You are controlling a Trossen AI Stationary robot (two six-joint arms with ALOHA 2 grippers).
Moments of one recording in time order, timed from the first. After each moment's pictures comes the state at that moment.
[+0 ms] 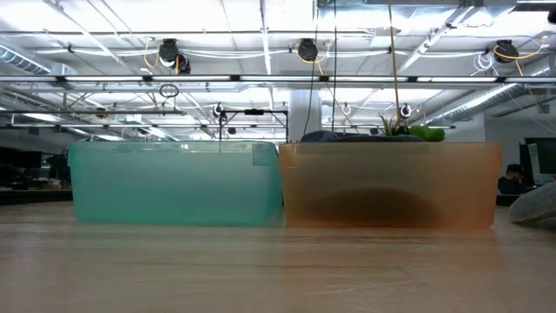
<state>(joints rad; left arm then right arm) -0.21 1.03 1.62 -0.66 -0.46 -0.06 0.89 1.07 0.96 -0.96 0.18 1.04</state>
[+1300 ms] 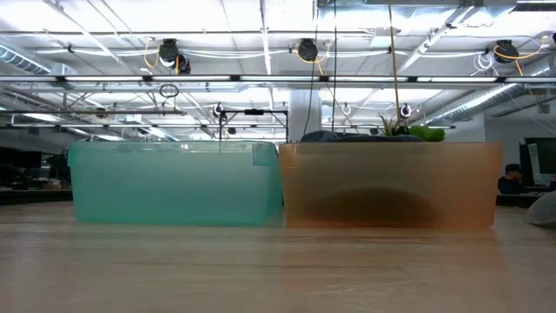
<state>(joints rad) -0.21 1.03 1.62 -0.66 -0.43 -0.05 0.88 1.14 0.65 -0.77 0.07 1.11</state>
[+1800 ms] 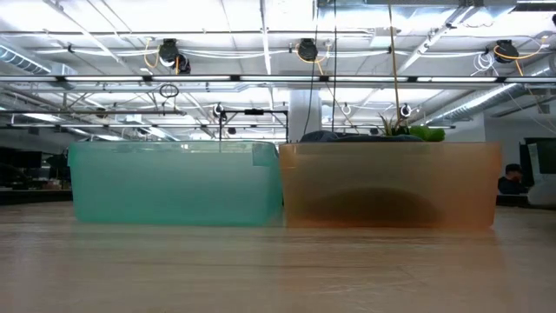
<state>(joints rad) -0.21 1.03 1.62 -0.66 -0.43 -0.05 0.88 1.06 0.67 -0.78 0.07 1.09</state>
